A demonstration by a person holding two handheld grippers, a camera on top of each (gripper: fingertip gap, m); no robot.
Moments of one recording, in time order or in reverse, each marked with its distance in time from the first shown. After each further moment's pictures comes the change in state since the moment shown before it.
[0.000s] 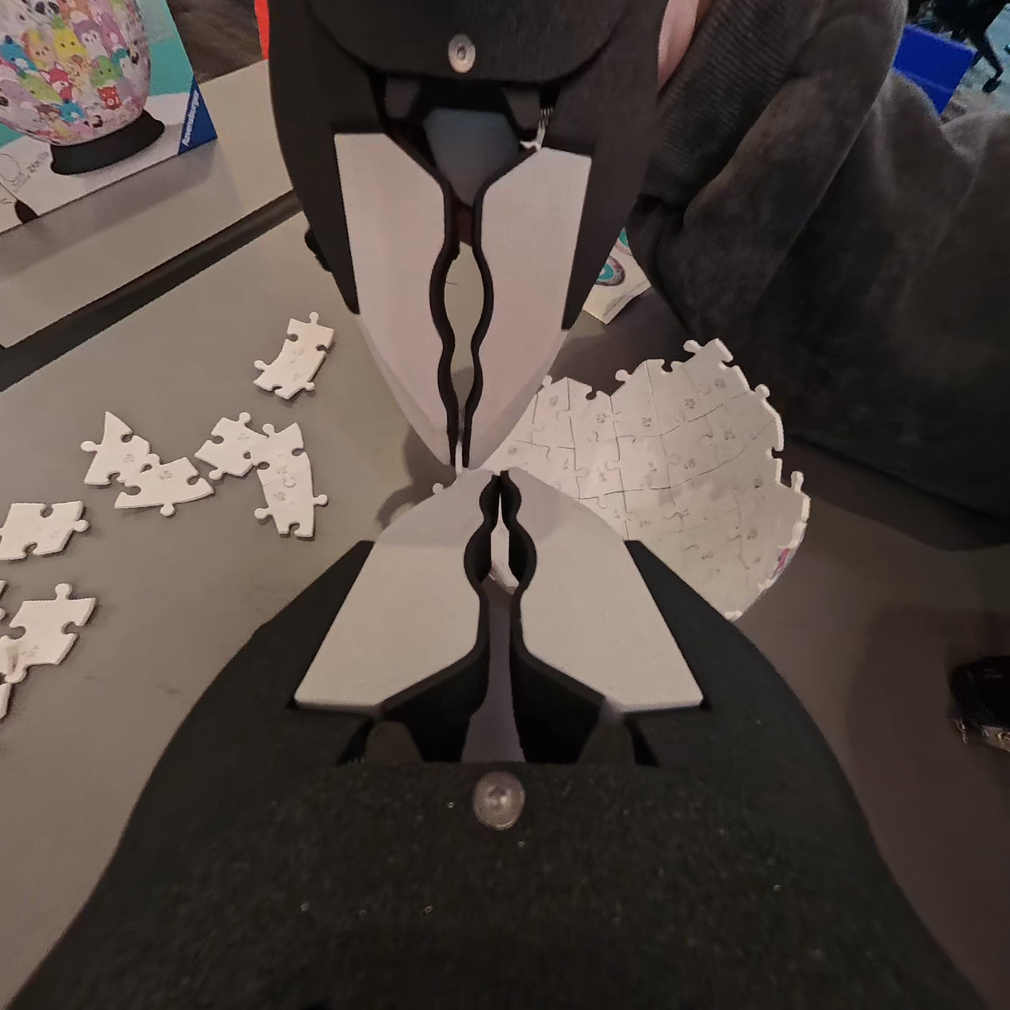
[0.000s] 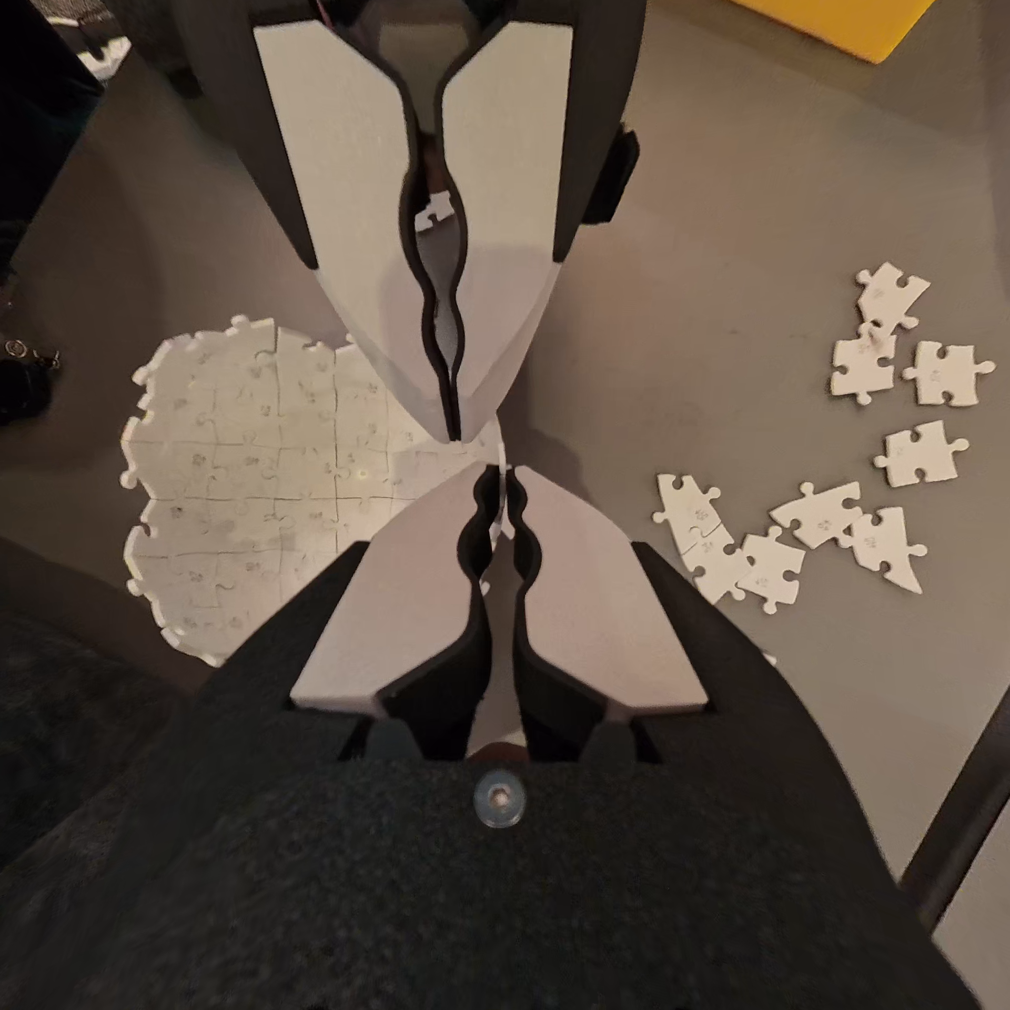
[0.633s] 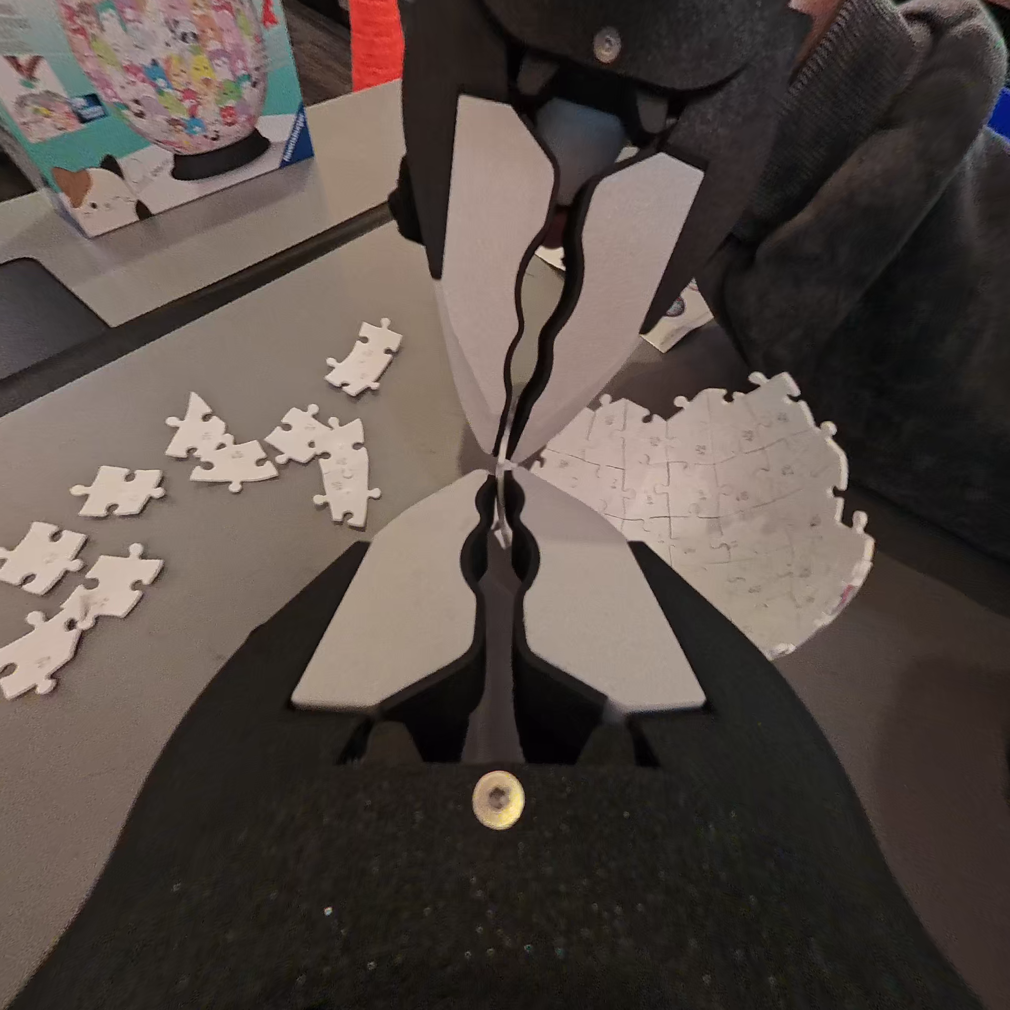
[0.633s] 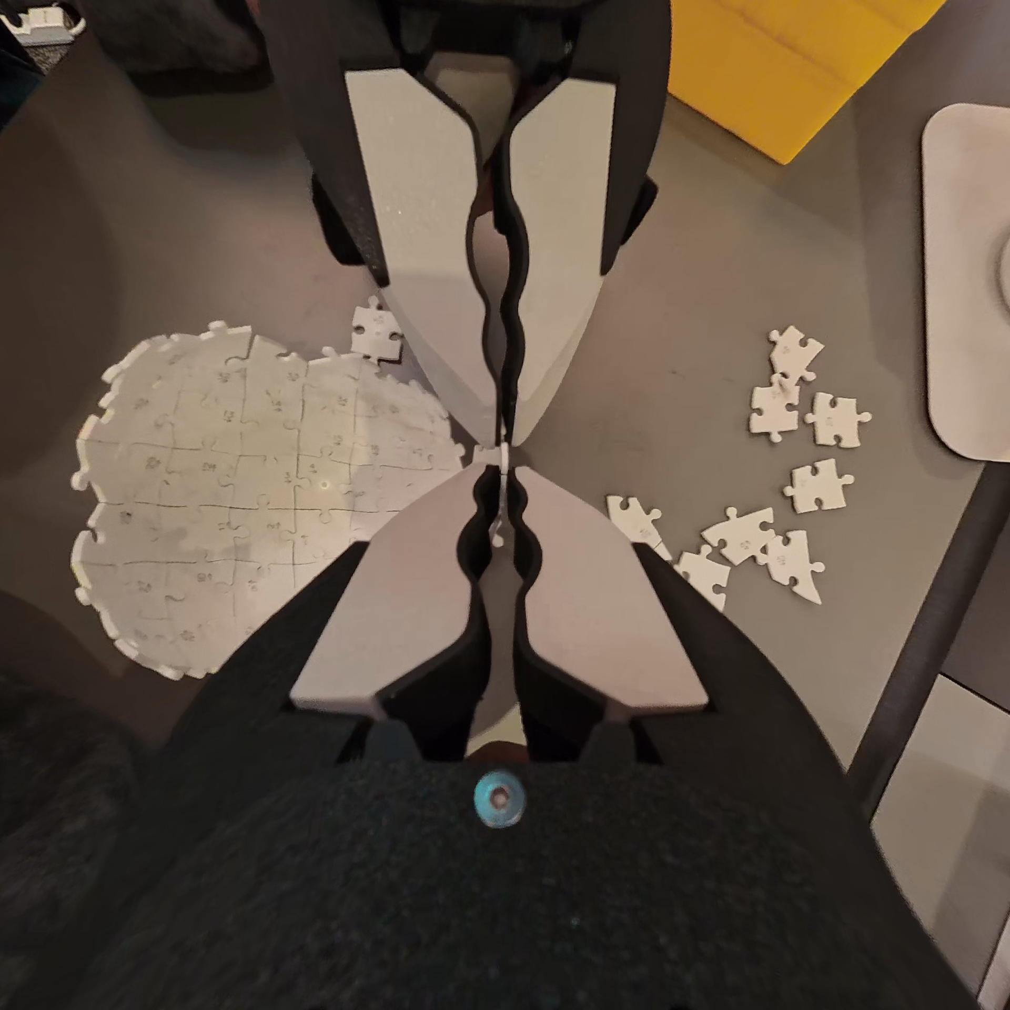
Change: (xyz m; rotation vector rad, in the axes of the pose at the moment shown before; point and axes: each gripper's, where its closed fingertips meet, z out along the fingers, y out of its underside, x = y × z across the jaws) left arm -0.023 -0.003 -0.005 0.047 -0.116 -0.062; right arm 0.009 -0.011 -0.007 0.050 0.105 -0.101
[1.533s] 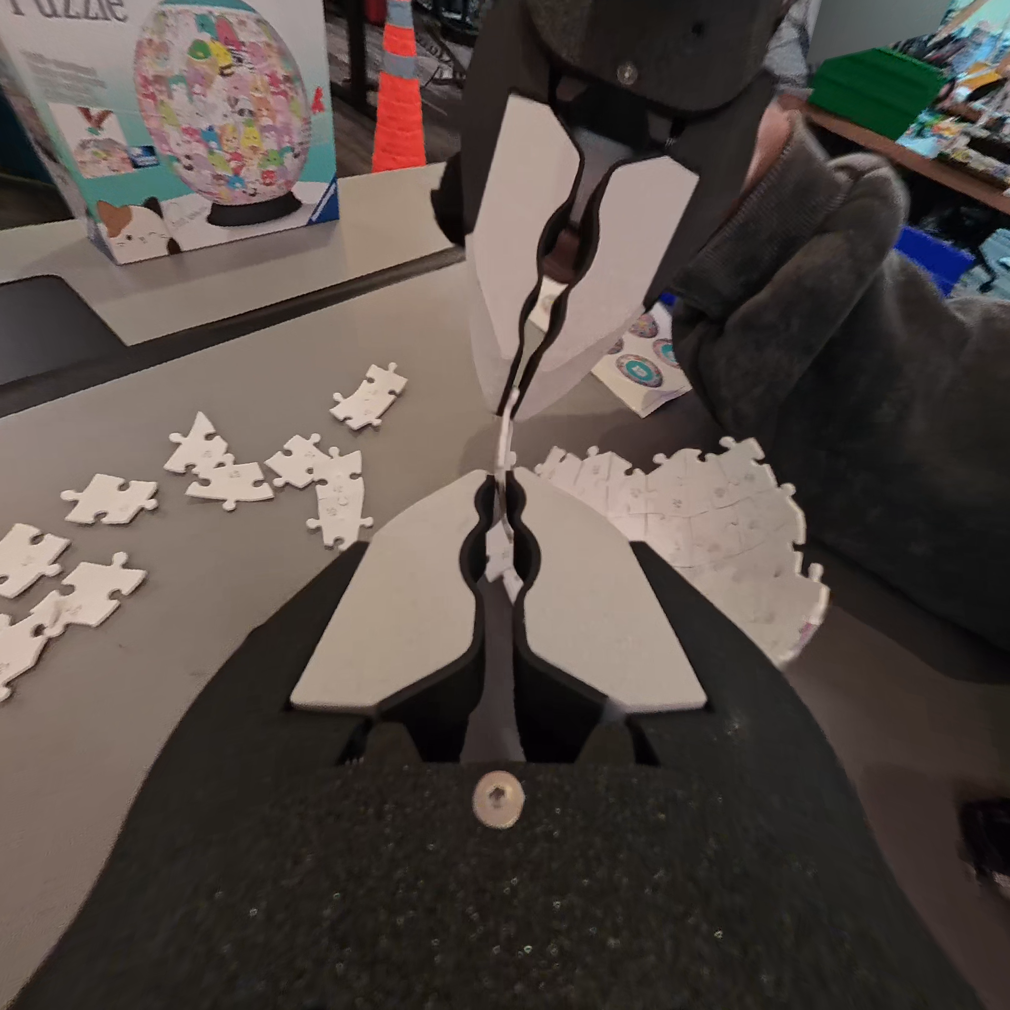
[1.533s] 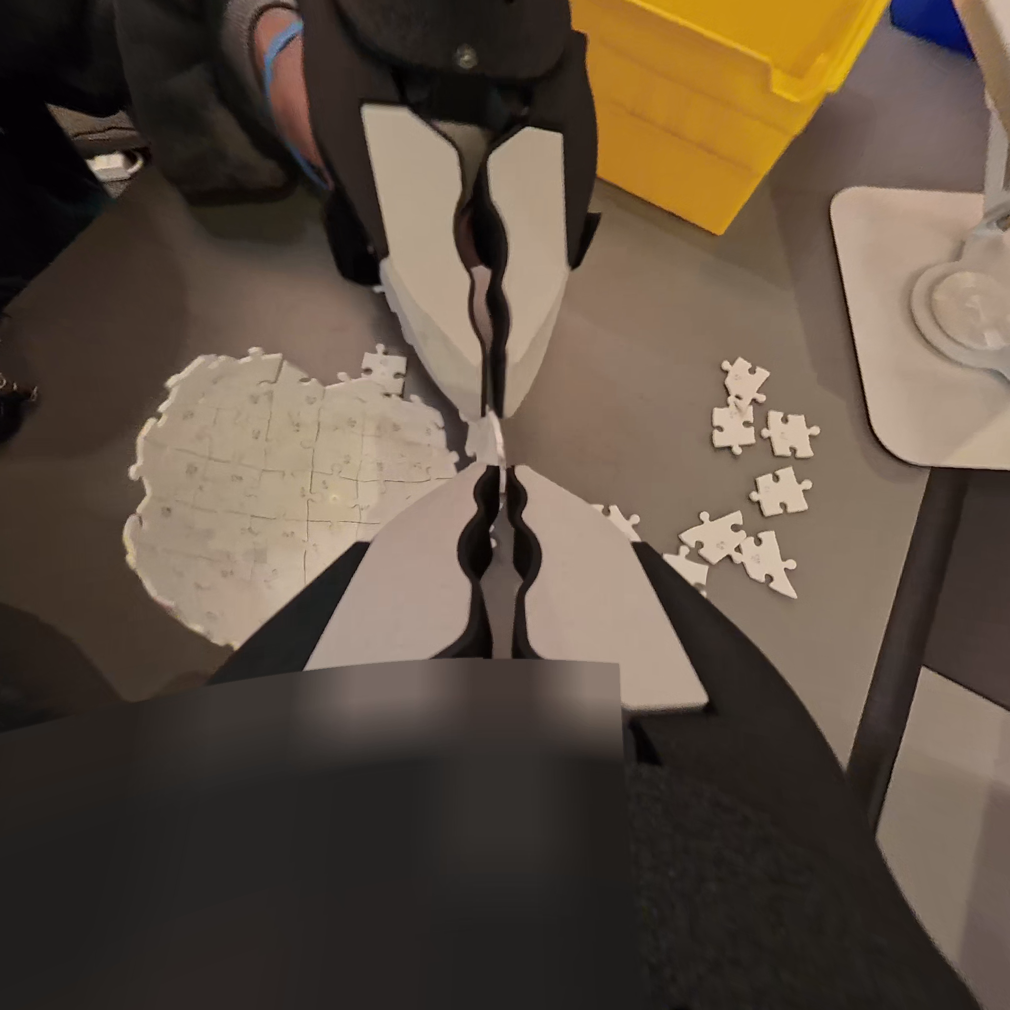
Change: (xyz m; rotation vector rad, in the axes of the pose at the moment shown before) left arm 0.001 -0.017 -0.008 0.134 0.026 -0.096; right arm 0.005 -0.004 -0.027 0.159 0.012 0.028
